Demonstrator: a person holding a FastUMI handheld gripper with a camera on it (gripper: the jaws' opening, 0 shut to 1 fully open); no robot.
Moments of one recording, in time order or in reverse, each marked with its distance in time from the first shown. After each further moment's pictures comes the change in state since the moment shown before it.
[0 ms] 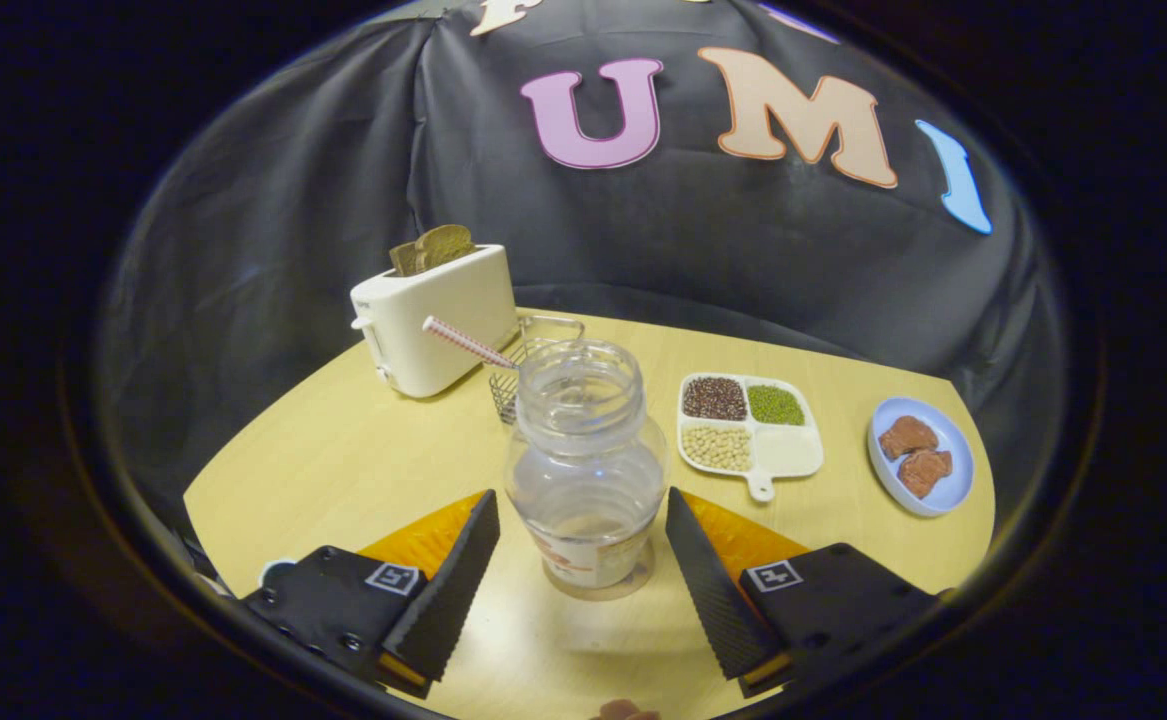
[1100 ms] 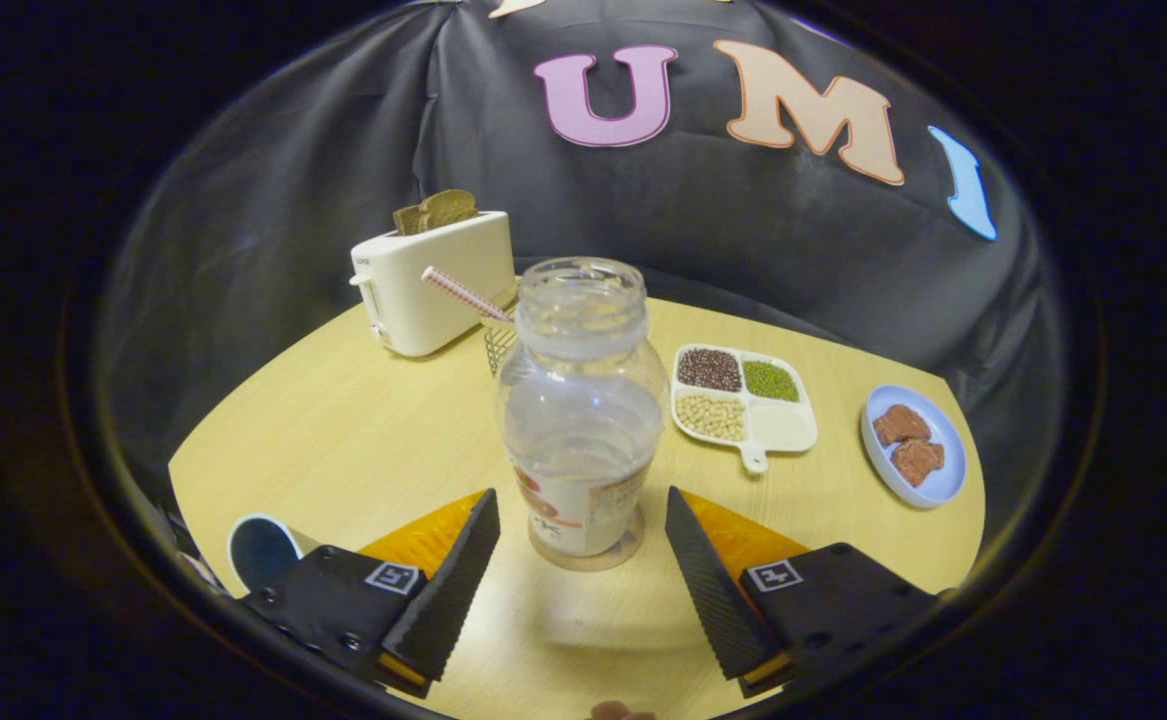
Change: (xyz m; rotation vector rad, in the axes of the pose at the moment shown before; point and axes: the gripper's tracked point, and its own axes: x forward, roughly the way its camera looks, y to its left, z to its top) arm -0.009 -0.007 -0.034 -0.056 0.063 -0.020
